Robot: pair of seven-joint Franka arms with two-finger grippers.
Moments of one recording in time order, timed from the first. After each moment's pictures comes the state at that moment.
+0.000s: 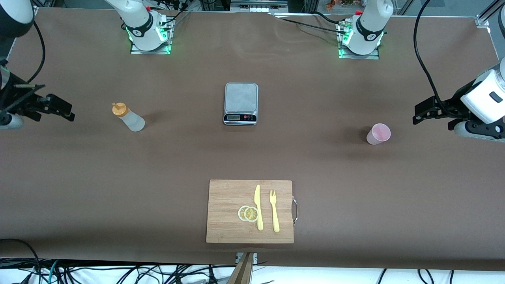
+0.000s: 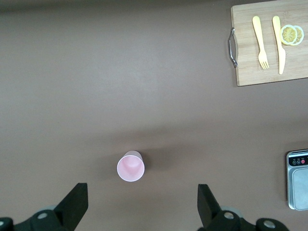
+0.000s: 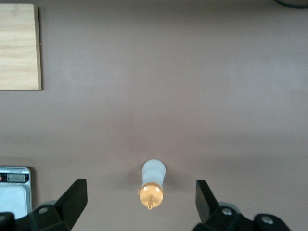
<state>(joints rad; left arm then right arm) -0.15 0.23 0.11 -1.32 -0.08 1.53 0.06 0.04 0.09 -0.04 -1.56 0.02 1.68 -0.01</state>
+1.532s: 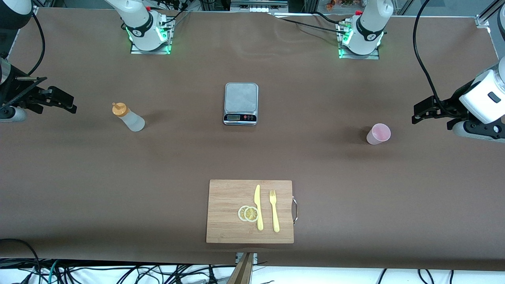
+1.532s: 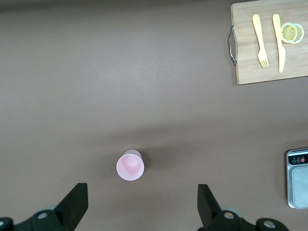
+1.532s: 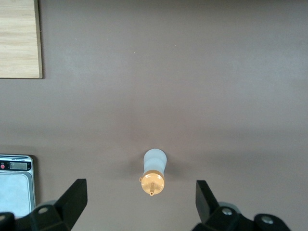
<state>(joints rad) -0.16 0.23 0.11 -1.31 -0.08 1.52 0.06 0.05 0.08 -0.04 -1.56 0.02 1.65 -0.01</state>
